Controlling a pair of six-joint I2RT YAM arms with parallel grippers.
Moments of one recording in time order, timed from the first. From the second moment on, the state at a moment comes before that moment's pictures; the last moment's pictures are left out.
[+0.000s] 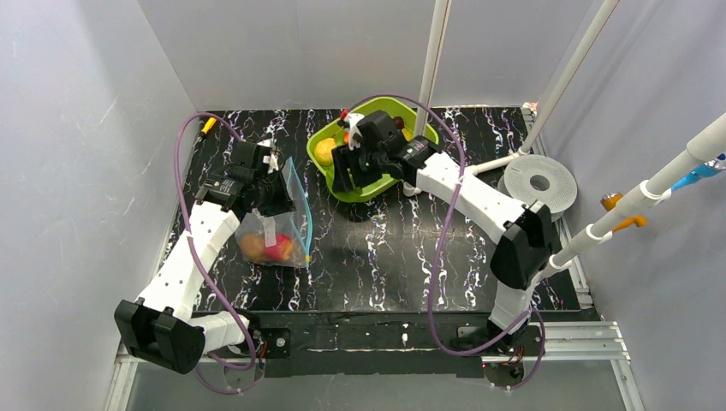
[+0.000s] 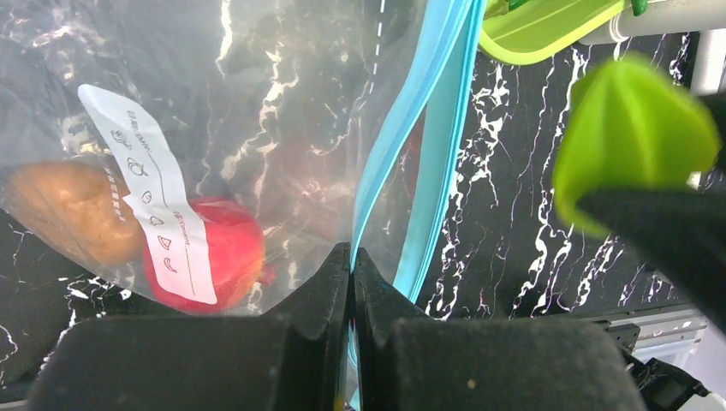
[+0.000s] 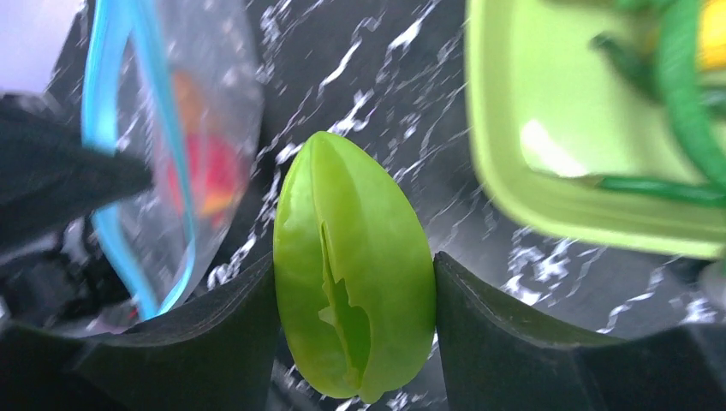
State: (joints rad) left arm -0.30 1.20 1.22 -0.96 0.04 -0.54; right arm 0.79 1.84 1.79 -0.65 -0.18 0.29
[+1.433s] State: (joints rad) left arm -0.29 1.13 1.22 -0.93 0.27 -0.61; right arm 0.91 1.87 1.80 -0.61 -0.26 0.57
